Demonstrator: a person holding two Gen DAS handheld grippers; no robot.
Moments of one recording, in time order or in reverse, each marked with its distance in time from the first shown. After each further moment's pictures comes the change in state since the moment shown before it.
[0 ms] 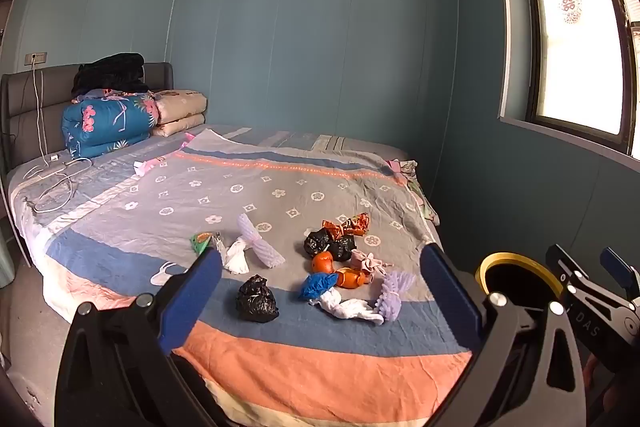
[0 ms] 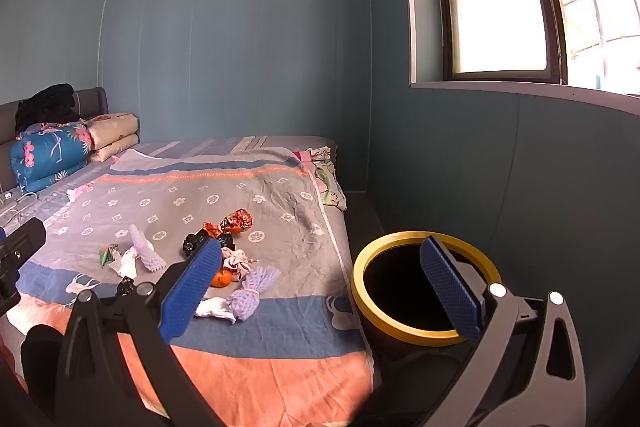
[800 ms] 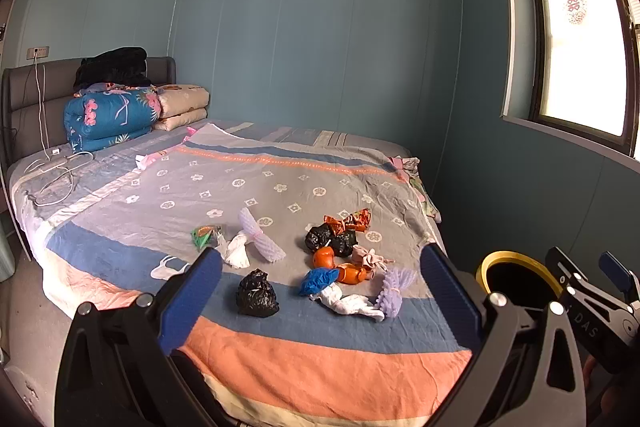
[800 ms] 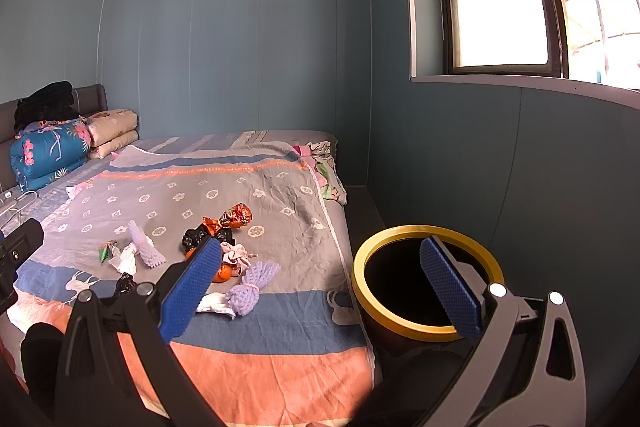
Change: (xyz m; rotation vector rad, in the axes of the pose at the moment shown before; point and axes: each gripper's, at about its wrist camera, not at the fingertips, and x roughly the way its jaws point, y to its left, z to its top) left arm -0.003 0.006 -0.003 -0.010 0.008 0.003; right arm 0.006 0.000 -0.004 0.003 0.018 0.001
